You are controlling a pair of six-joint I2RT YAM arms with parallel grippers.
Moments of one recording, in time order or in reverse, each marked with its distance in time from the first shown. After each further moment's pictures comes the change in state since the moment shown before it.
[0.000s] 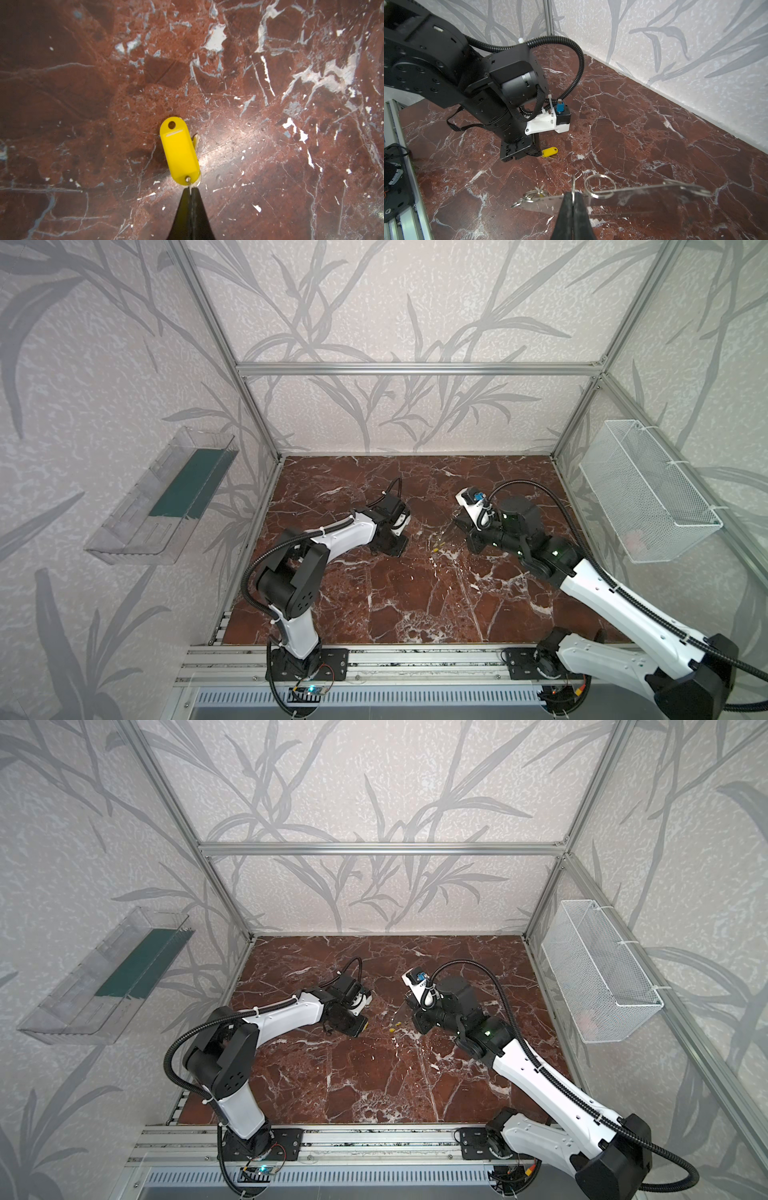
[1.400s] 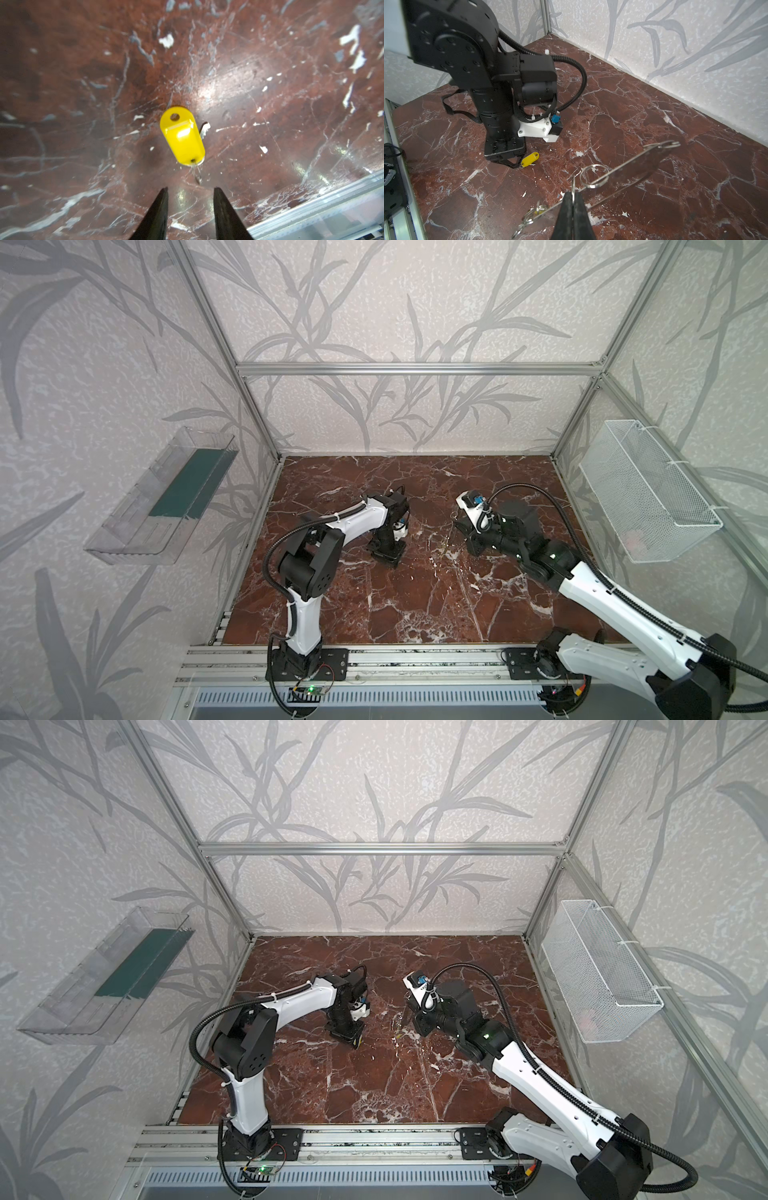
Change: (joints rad) left arm 0.019 0.132 0.248 -0.489 0.047 0.018; right arm -0.002 -0.011 -0.052 0.039 0.011 0.007
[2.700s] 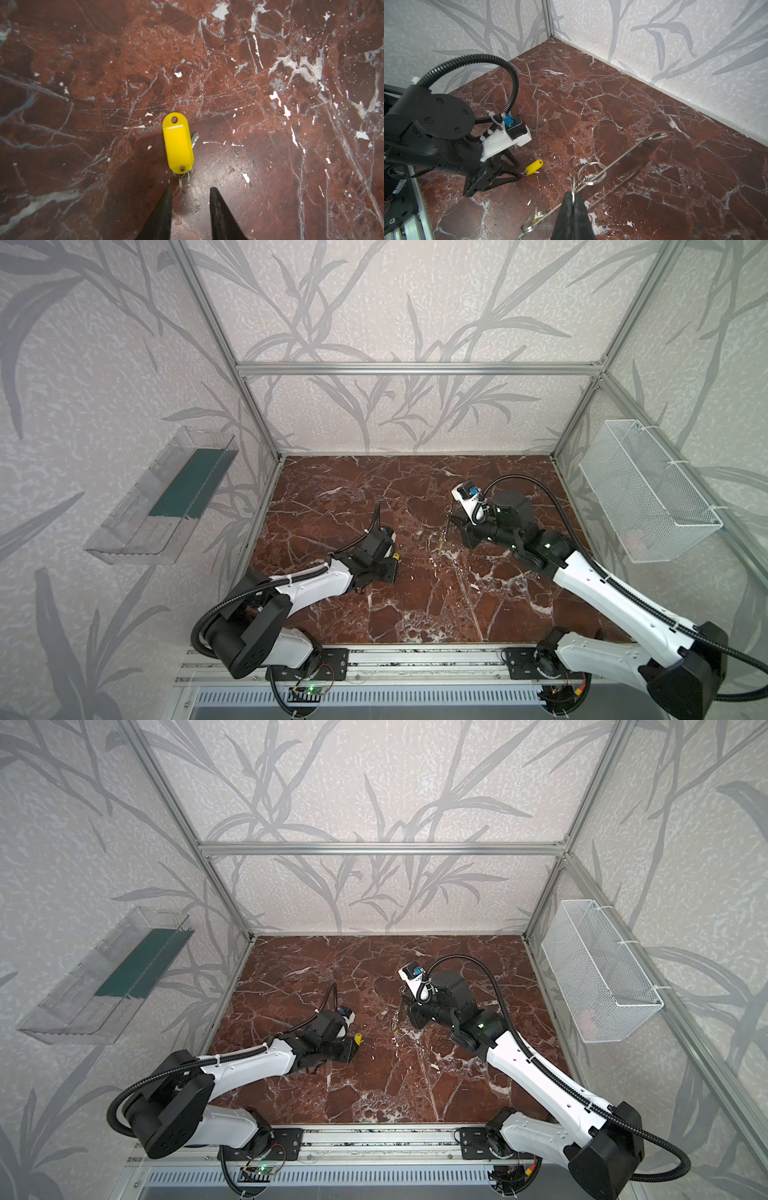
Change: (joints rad) left arm -0.121 -0.505 -0.781 0.949 -0.182 -0.340; right arm 0.000 0.077 0.092 -0.025 -0.023 0.023
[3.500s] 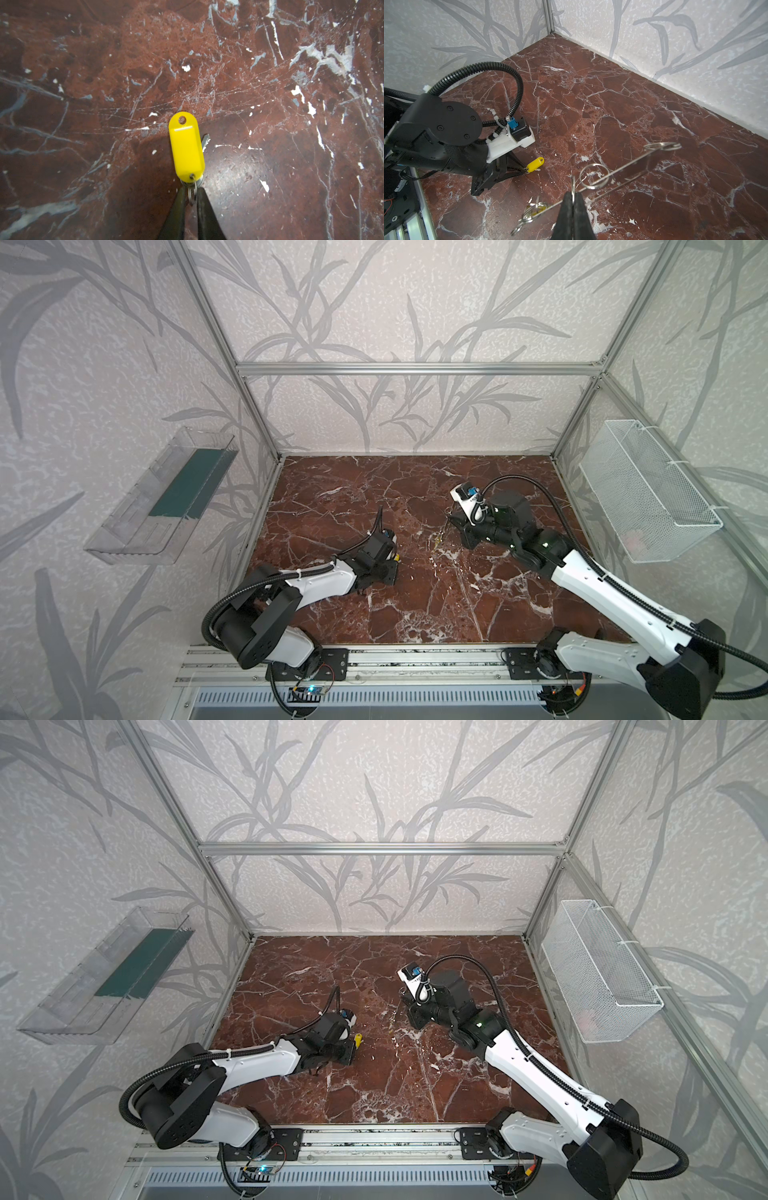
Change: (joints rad) left arm -0.012 0.063 -0.002 0.036 -0.021 0.029; right arm 0.000 0.014 0.001 -0.007 -0.004 0.007
